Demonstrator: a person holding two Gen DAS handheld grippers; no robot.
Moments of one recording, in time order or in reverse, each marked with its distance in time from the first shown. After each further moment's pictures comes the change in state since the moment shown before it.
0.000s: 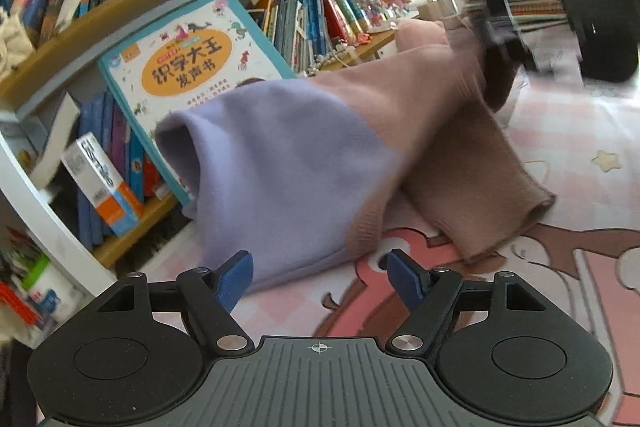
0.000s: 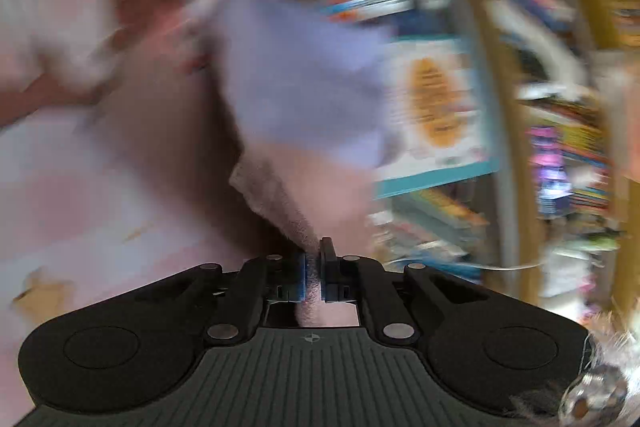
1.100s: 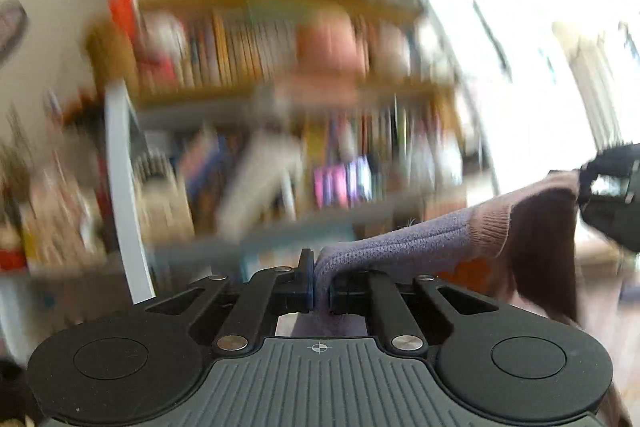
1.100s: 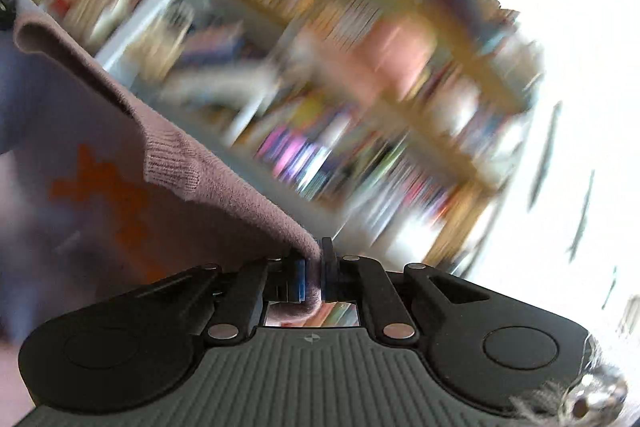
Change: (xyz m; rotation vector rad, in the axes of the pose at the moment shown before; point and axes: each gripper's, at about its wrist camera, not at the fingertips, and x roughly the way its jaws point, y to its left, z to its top) left arm -0.208 0.025 0.073 -0.309 -0.655 0.276; right arm -0.135 -0.103 -0.021 0.594 -0.287 -0.529
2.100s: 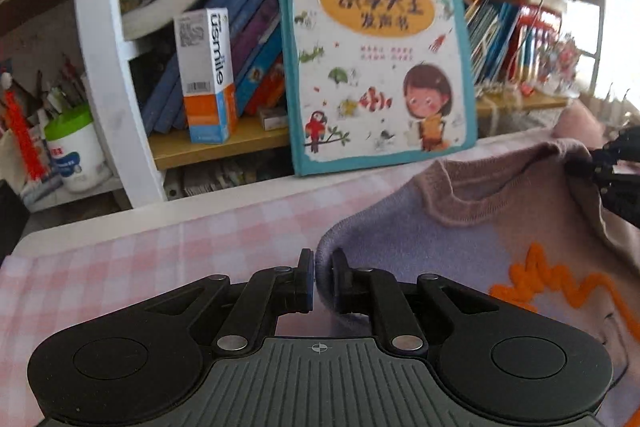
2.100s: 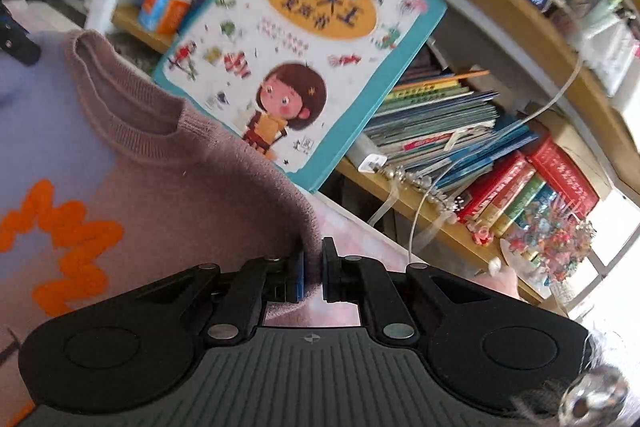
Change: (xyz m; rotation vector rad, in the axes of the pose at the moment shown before) left arm 0.200 0.062 -0.217 -0.193 0.832 0.028; right arm 0.204 0.150 -0.124 -0.013 0.624 0.522
